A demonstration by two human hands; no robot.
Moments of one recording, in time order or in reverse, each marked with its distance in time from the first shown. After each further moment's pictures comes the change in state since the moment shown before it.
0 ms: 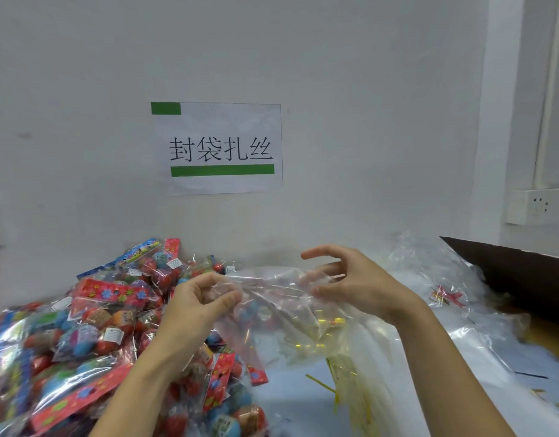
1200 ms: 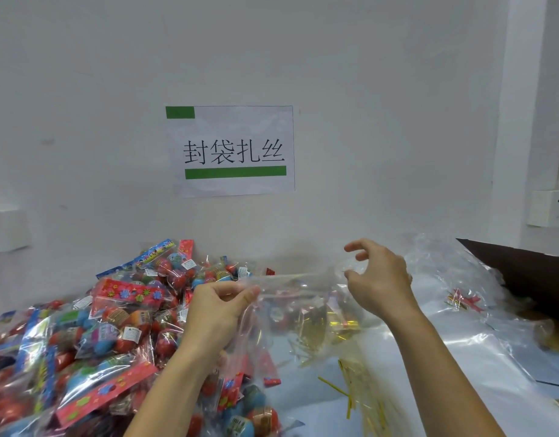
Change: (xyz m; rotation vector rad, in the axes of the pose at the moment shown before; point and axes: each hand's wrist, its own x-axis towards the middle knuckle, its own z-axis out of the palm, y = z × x) left_hand 0.006 -0.002 0.014 0.030 0.158 -0.066; right_hand 0.016 0.014 0.011 -0.425 0.530 0.127
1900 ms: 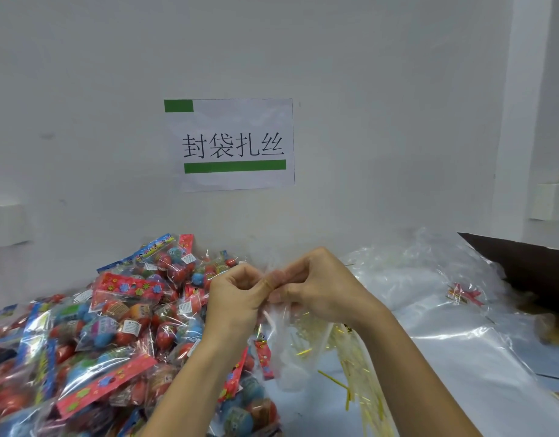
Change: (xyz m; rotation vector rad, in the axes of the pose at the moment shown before) left_hand -0.015 0.017 0.031 -0.257 -0.013 0.065; right_hand -0.028 -0.050 0.016 0.406 -0.577 -0.229
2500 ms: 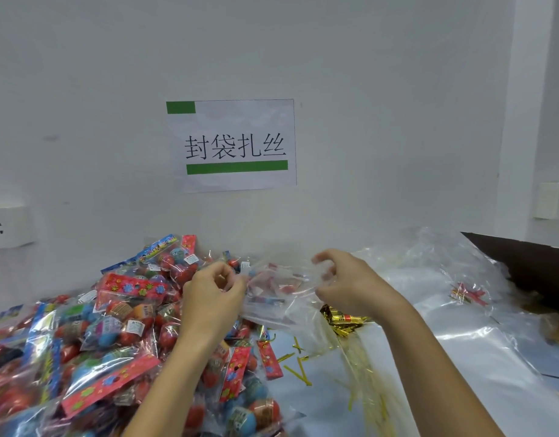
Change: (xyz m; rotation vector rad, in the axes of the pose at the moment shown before) left_hand 0.011 0.001 -0.036 0.649 0.183 0.128; right_hand -0.001 0.019 -0.027 -0.307 0.116 0.256
